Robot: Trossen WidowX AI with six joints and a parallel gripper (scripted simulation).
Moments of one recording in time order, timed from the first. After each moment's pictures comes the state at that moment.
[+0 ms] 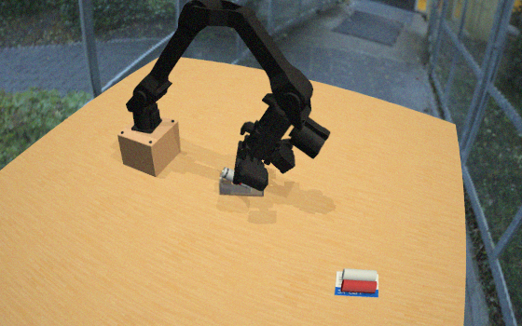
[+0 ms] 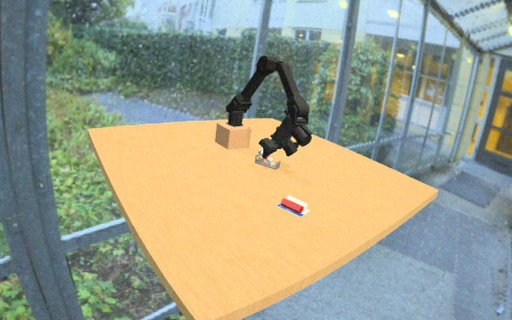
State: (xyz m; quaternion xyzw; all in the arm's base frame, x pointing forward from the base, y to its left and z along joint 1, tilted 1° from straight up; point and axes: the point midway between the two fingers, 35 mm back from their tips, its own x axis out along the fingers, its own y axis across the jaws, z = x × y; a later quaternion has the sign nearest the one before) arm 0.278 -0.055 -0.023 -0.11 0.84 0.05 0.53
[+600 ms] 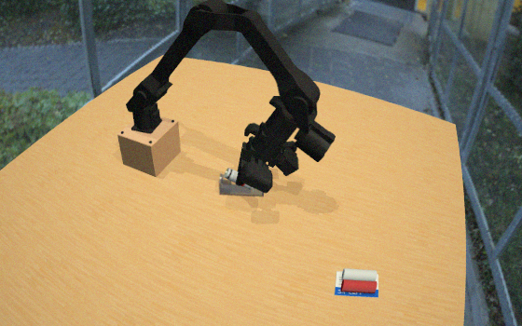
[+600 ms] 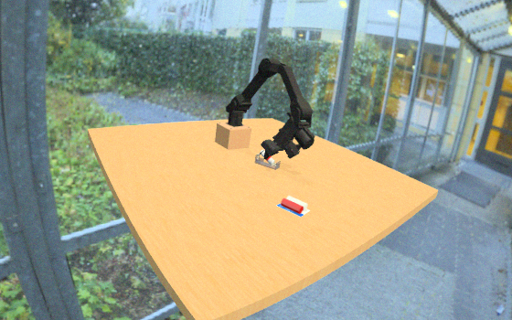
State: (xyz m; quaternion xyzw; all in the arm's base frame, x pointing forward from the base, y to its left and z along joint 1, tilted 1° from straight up) arm 0.286 -0.053 -0.026 -0.11 0.85 0.05 0.52
